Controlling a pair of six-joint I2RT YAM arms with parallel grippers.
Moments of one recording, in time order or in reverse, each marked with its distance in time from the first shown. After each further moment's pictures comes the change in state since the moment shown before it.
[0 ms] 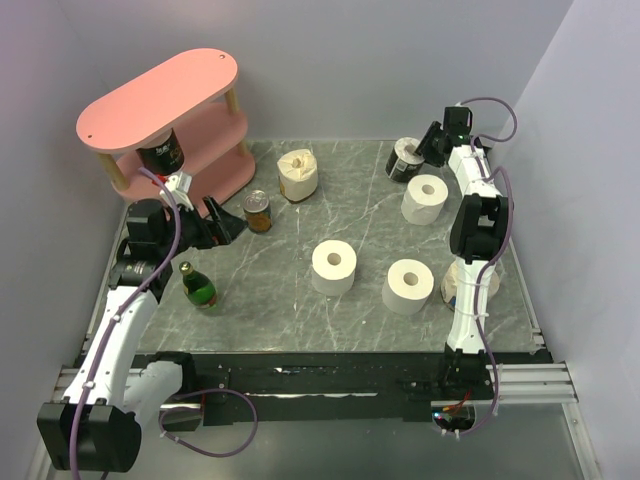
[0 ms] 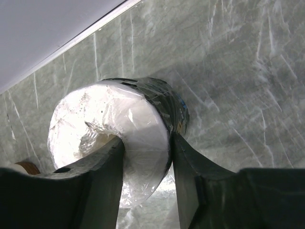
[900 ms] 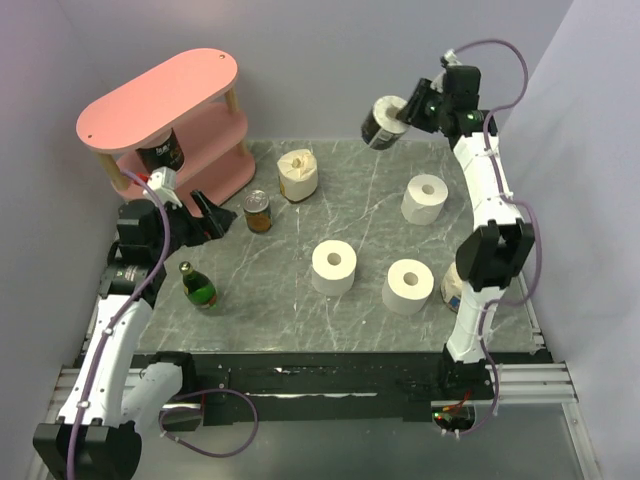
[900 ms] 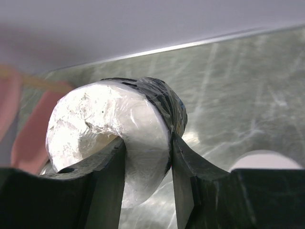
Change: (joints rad) left arm 0.000 -0.062 0.046 -0.074 -0.161 -0.025; right arm 0.113 -0.394 -0.045 -0.100 -0.127 -0.092
